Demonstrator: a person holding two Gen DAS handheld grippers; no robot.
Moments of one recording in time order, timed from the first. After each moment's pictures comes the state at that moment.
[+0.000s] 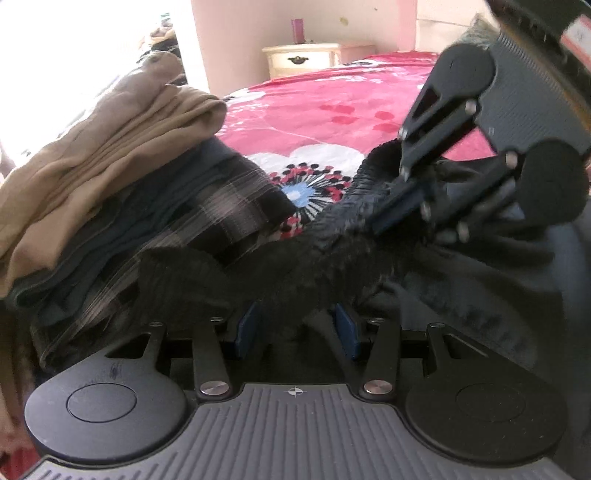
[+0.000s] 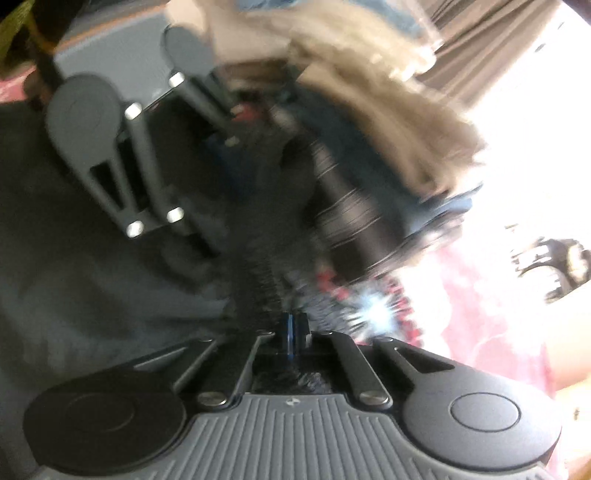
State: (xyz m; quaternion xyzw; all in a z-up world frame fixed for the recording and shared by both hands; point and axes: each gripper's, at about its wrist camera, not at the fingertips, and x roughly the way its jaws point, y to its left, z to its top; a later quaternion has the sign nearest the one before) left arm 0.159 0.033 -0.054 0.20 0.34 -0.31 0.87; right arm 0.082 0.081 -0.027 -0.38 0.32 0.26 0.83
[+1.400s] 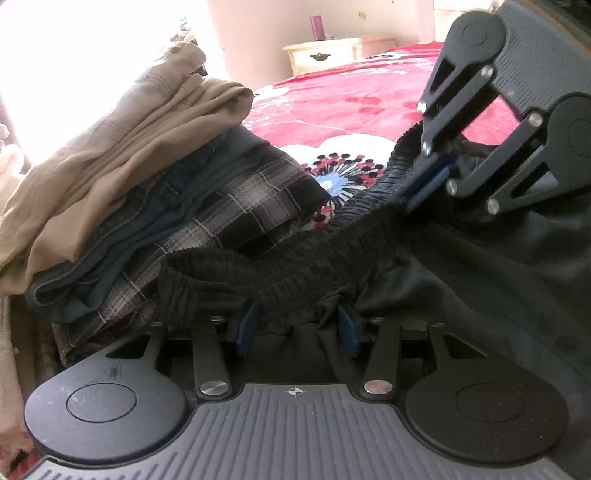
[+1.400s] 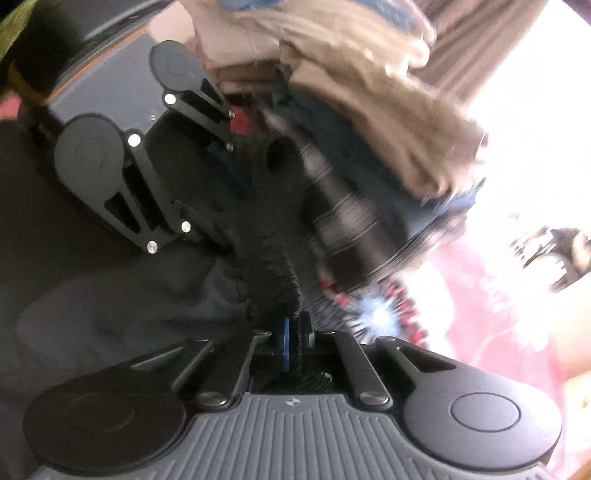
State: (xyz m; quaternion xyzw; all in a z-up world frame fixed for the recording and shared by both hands) left arm 0.170 0.033 -0.067 0.23 0.32 -0.26 0.88; right arm 0.081 0.085 -0.025 -0.38 0.33 0.26 0.82
